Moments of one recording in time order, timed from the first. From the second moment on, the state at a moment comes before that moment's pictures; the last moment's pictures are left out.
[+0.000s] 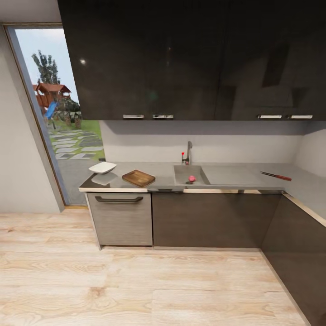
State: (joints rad) left arm 0.00 0.03 0.01 -0.39 0.01 -0.38 0.00; right arm 0.00 0.00 0.00 -0.54 0.00 -0.37 -0.08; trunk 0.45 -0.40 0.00
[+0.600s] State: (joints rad) left arm 0.00 0.02 0.01 -0.38 0.01 -0.38 0.00; right arm -0.29 0.06 0.03 -1.45 0.19 0.52 -0.32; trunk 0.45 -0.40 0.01
